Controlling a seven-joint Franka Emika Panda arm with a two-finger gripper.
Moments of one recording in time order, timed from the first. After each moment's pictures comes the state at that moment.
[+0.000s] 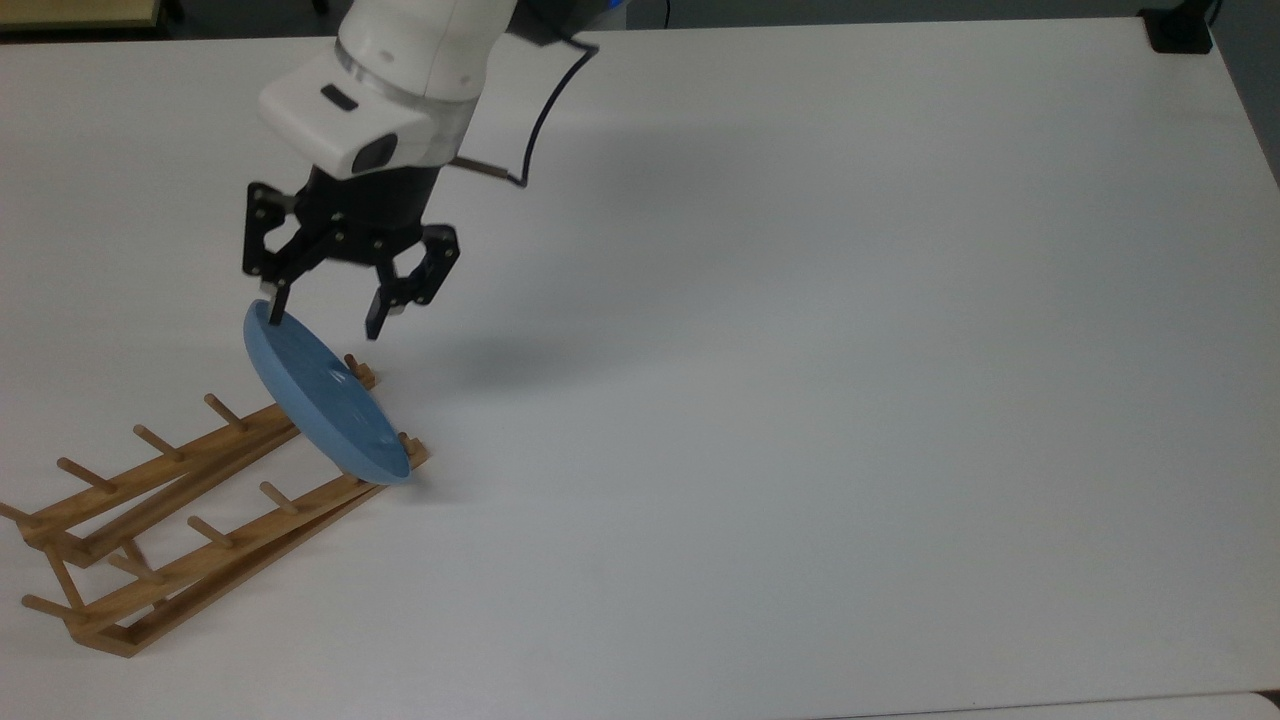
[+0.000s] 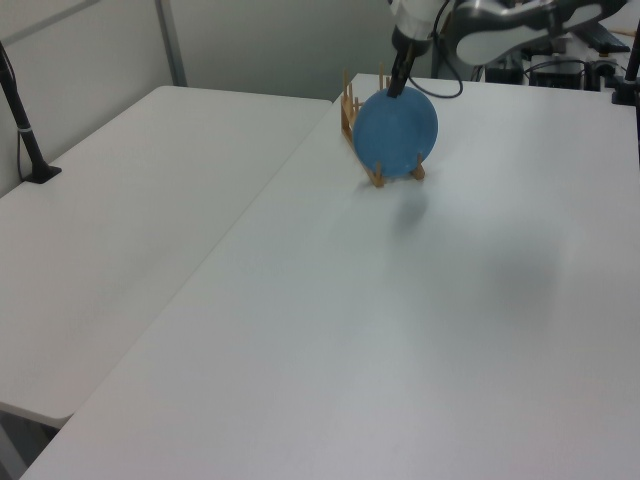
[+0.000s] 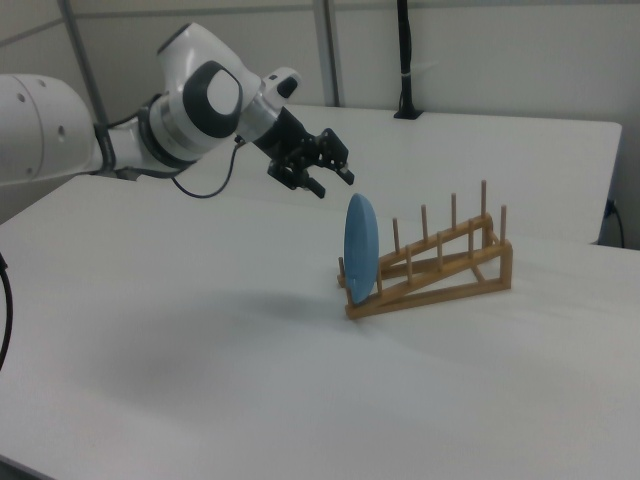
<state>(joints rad) -0.01 0.32 -0.05 -1.58 -0.56 2.31 0.03</state>
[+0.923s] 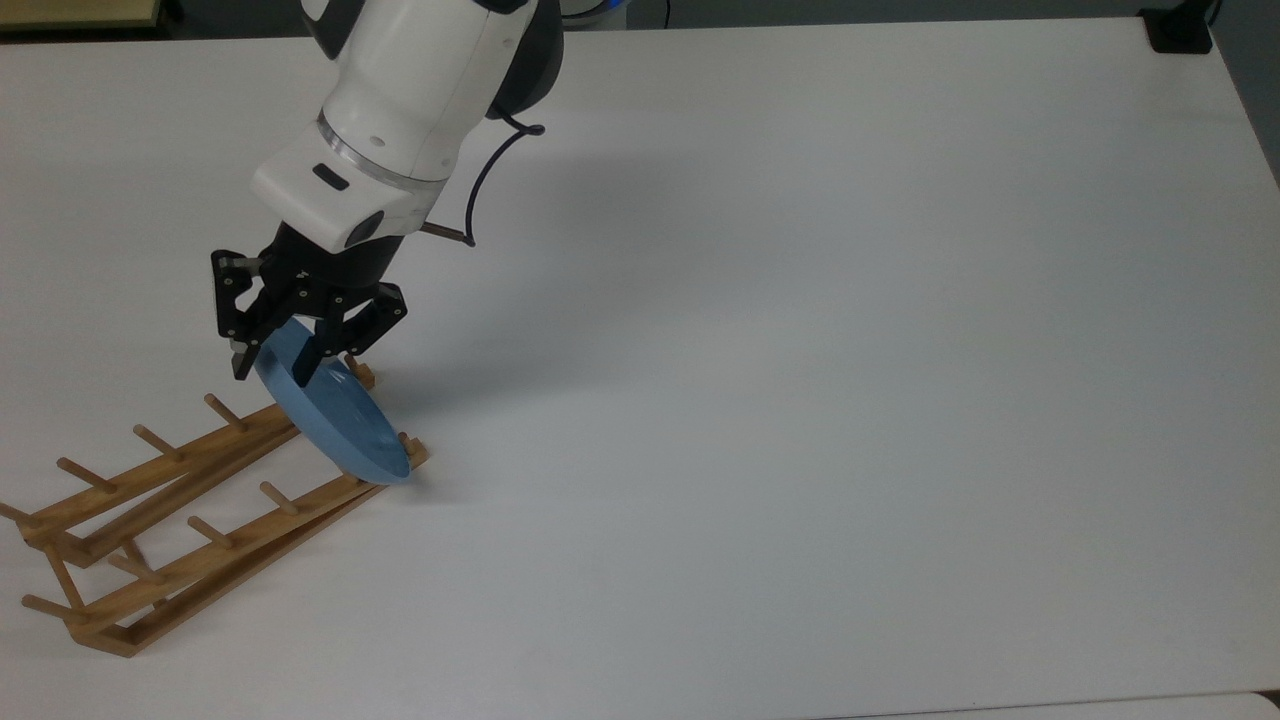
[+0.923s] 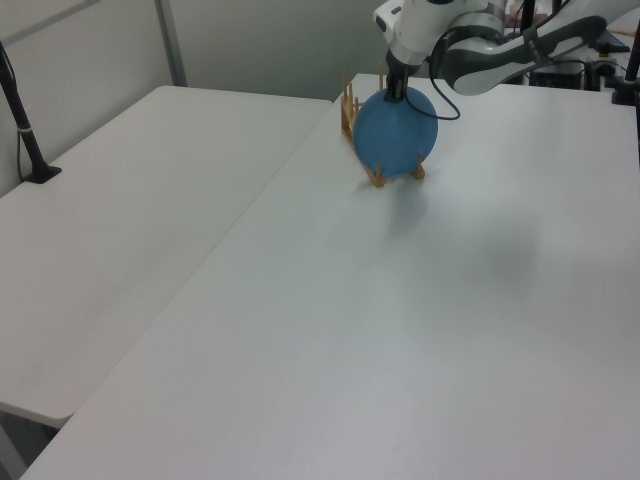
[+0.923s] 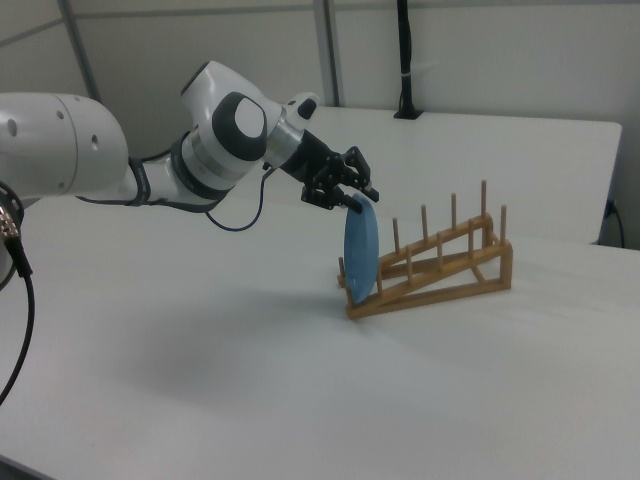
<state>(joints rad) -0.01 0.41 -0.11 -1.57 -0.74 2.42 0.02</state>
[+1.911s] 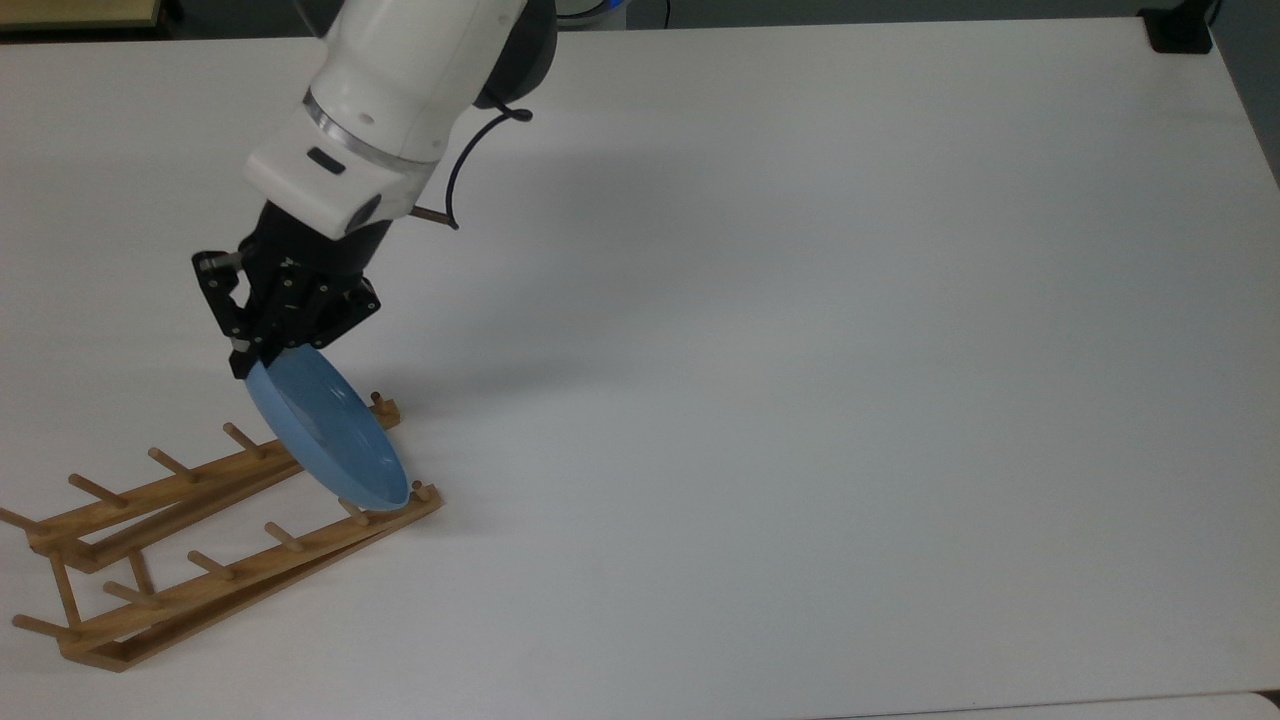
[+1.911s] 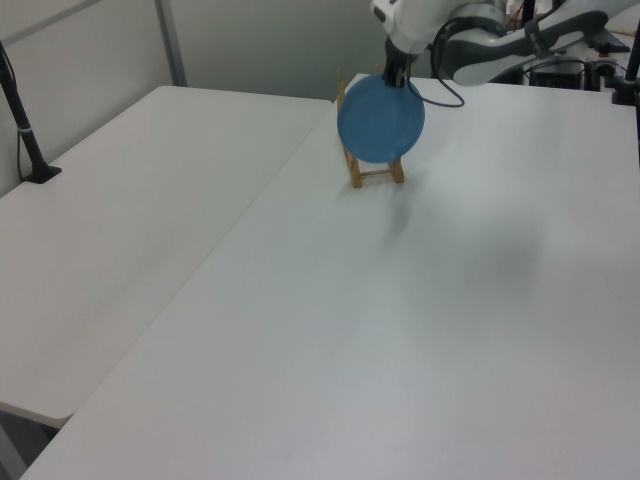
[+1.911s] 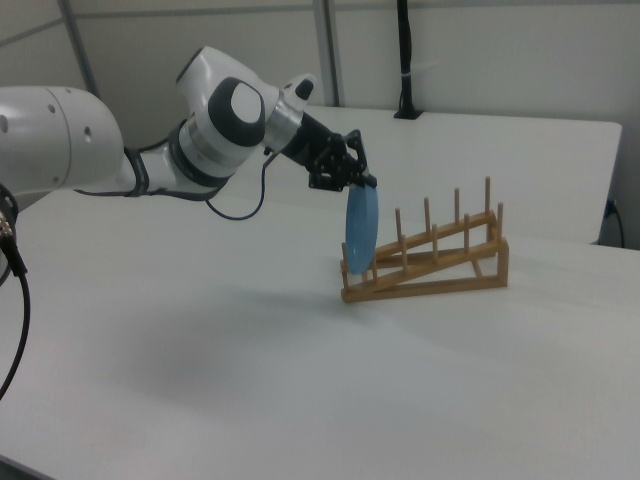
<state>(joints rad) -0.01 0.39 -0.11 -1.54 -0.76 2.42 -0.08</state>
